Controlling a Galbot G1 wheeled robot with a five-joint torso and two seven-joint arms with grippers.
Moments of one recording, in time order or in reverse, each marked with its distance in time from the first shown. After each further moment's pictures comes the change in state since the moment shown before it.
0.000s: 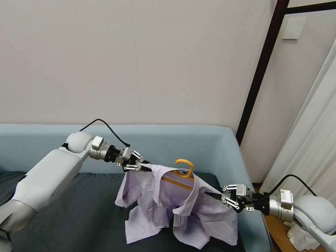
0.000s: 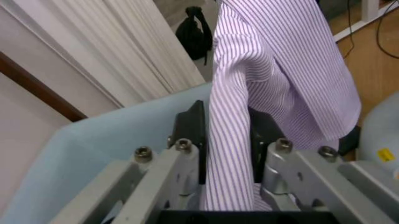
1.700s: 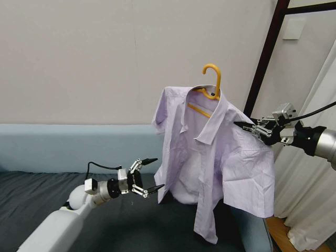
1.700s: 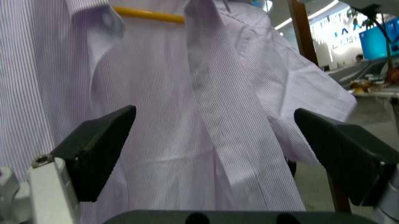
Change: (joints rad) left arm 0.574 -0.150 -0.279 -0.323 -0.204 -0.015 -0.436; right arm 0.131 -0.305 0.363 0.346 0.529 -0.588 0.538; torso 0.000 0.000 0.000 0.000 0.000
